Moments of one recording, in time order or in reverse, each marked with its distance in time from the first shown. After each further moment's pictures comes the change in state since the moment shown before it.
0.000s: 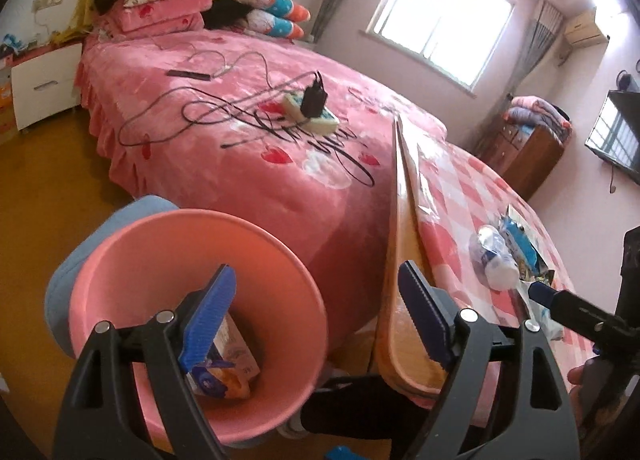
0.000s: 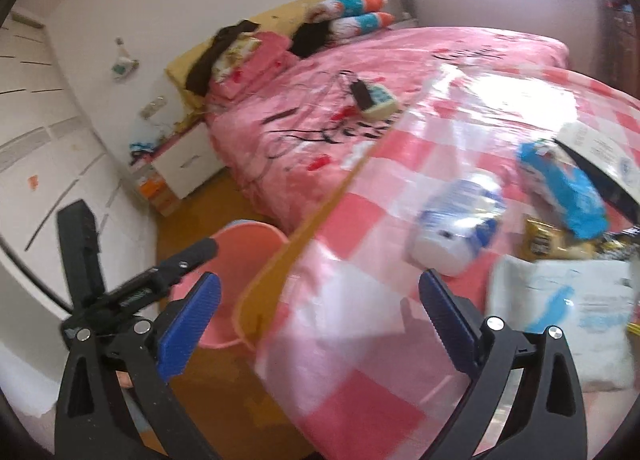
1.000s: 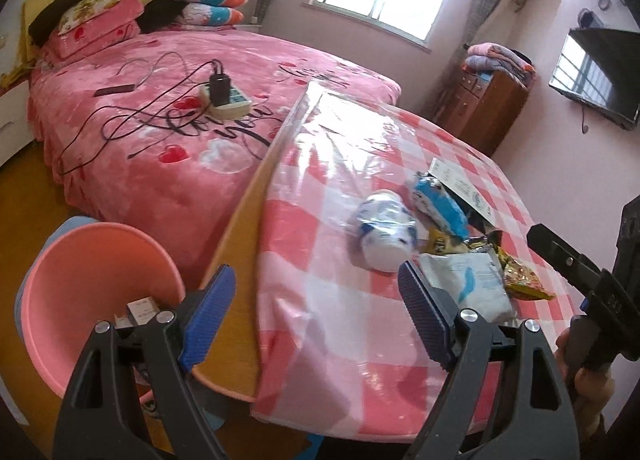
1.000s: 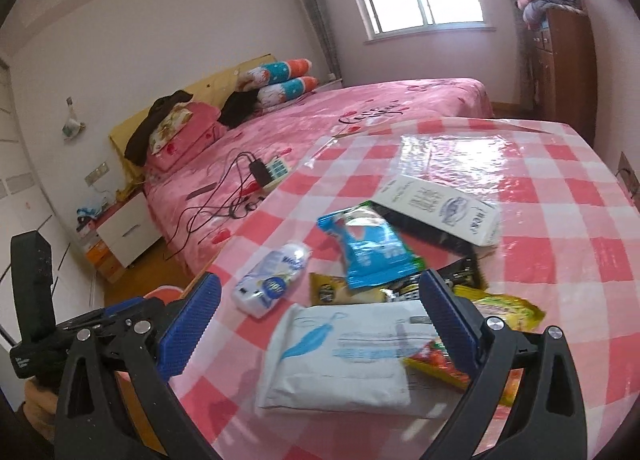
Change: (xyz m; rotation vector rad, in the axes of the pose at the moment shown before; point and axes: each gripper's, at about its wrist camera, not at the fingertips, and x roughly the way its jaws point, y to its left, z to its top) left arm 0.004 -0.133 -0.008 0.184 0.091 -0.071; right arm -0.094 -0.104 -0.003 0.099 -0.257 -0.200
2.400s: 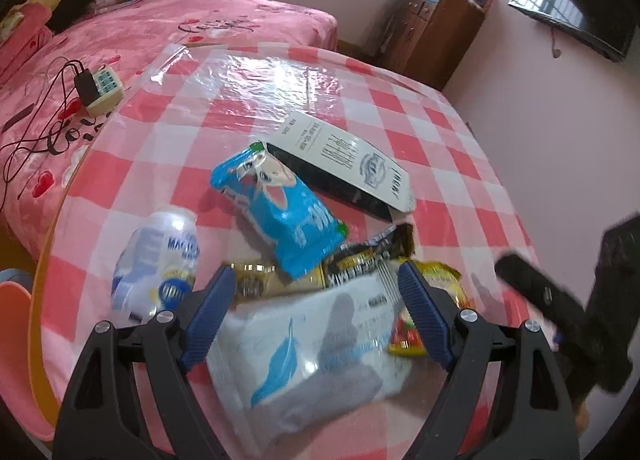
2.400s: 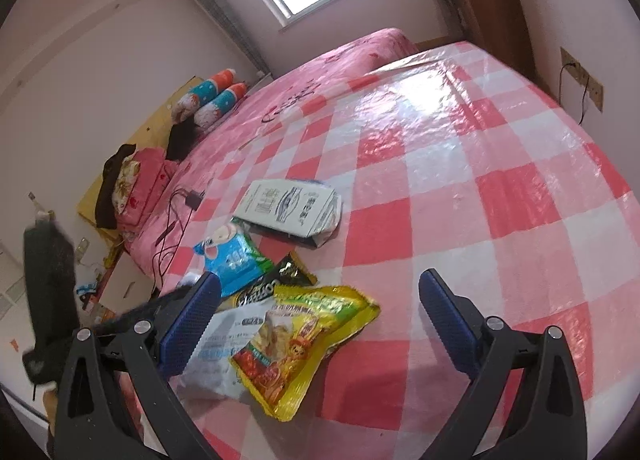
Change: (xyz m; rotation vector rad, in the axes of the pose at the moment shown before) left arm 0.103 -0.161 0.039 0.155 0.248 -0.097; right arm -0.030 -0.142 -0.006 0.345 0.068 -0.049
